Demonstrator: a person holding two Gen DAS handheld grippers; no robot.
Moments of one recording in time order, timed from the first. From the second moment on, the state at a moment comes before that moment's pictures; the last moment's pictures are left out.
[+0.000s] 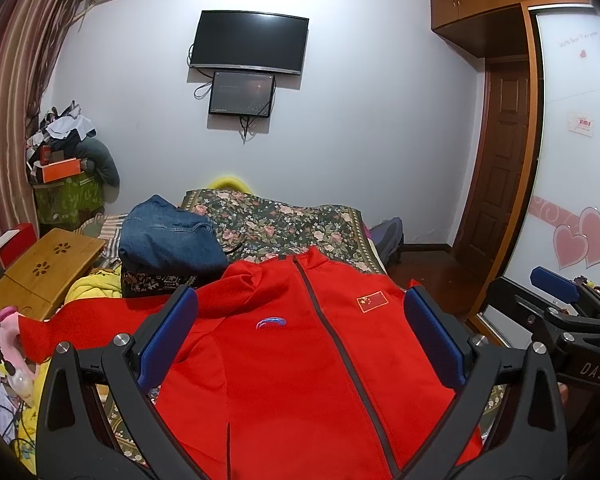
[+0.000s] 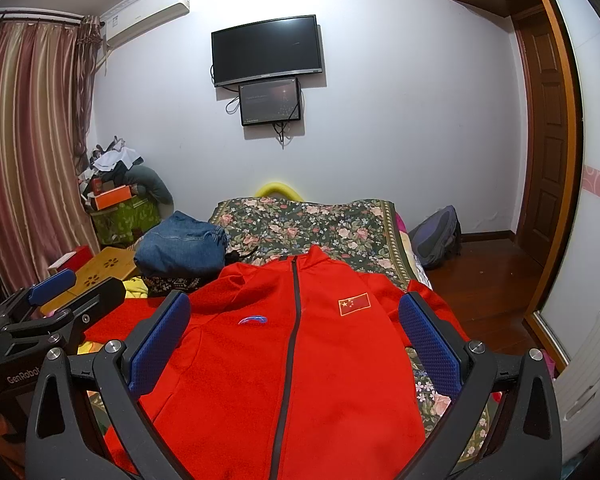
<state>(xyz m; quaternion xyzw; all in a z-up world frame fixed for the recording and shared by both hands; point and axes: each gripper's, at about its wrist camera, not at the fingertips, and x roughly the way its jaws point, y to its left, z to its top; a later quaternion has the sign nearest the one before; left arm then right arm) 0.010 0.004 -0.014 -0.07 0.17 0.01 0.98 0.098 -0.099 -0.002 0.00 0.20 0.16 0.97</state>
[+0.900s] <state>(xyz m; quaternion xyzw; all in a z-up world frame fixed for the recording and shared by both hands) 0.036 0.041 -0.026 -0.08 0.17 0.04 0.98 0.121 -0.097 -0.009 -0.03 0.22 0.13 0.97</state>
